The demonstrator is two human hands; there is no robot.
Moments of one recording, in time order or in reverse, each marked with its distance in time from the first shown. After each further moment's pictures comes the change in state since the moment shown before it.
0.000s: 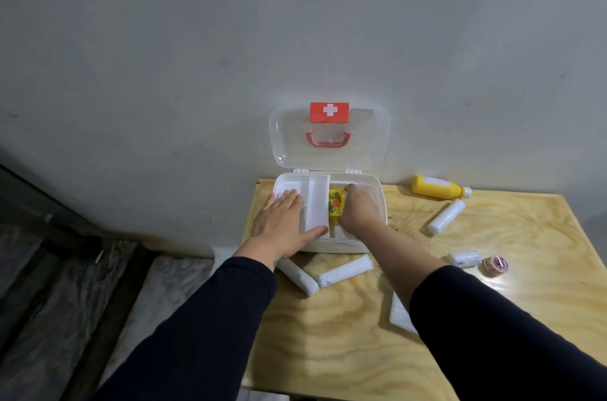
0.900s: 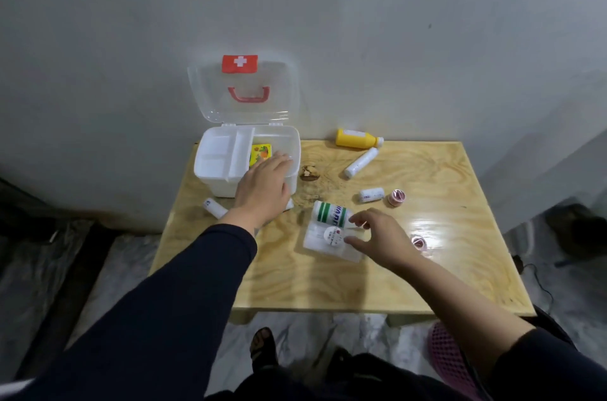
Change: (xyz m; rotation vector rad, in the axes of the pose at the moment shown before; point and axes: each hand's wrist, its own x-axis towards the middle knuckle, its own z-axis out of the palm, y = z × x) left_hand -0.046 0.126 0.014 -0.160 0.324 0.151; right_hand -0.166 0.195 -0.043 0.057 0.040 -0.190
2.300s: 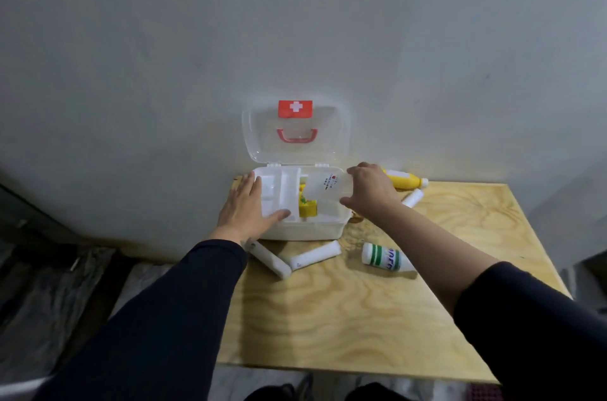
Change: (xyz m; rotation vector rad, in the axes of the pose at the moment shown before) left_hand 0.015 -0.123 -0.039 -0.039 -0.186 -0.311; right_hand 0.136 -0.142 -0.029 -0.302 0.128 -0.027
